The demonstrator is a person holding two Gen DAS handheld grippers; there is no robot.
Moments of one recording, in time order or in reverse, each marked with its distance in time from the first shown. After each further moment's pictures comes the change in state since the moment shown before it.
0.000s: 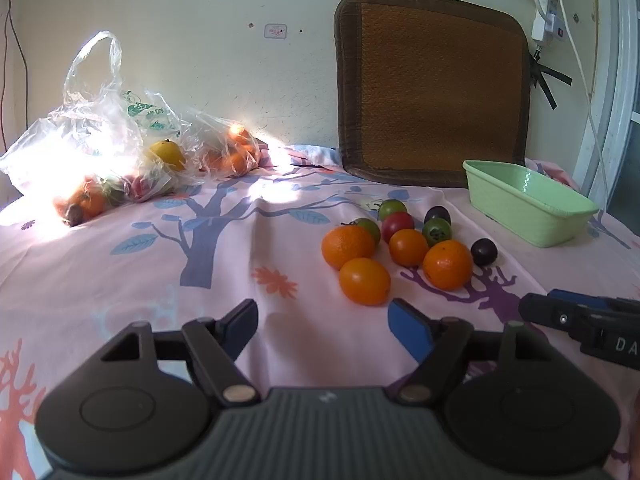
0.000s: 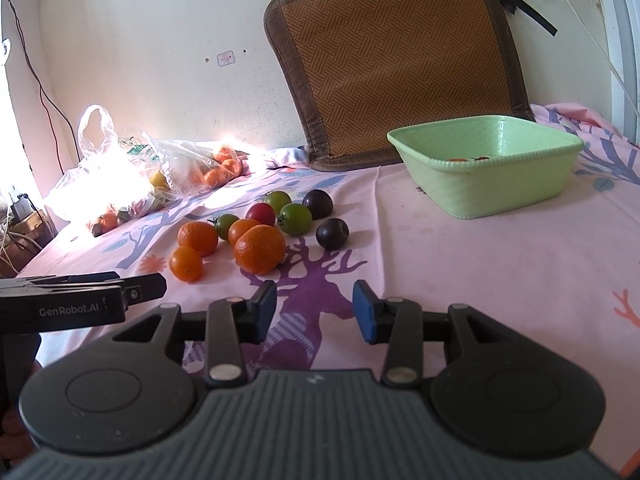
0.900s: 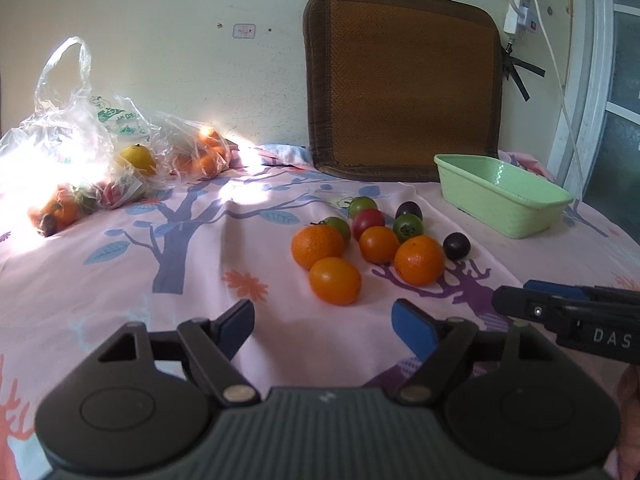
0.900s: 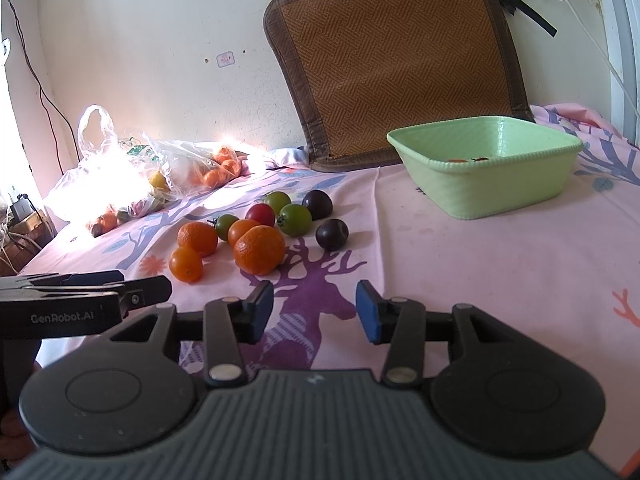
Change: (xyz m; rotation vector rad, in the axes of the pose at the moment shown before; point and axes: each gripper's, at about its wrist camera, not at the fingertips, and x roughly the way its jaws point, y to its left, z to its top) left arm 0.002 -0.005 0.004 0.051 0.015 -0.091; right arm 0.000 -0.001 0.000 0.000 0.001 0.002
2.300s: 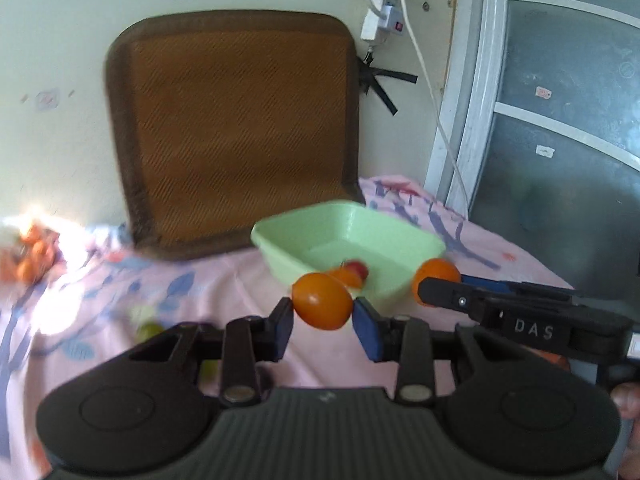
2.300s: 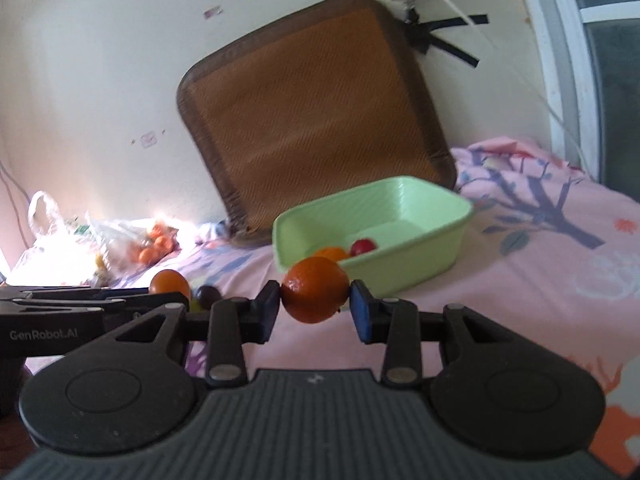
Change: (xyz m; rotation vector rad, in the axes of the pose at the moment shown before) left arm 0.054 -0.118 0.091 0.159 -0.050 -0.317; right arm -0.021 -0.098 0.051 0.099 -0.150 -0.101
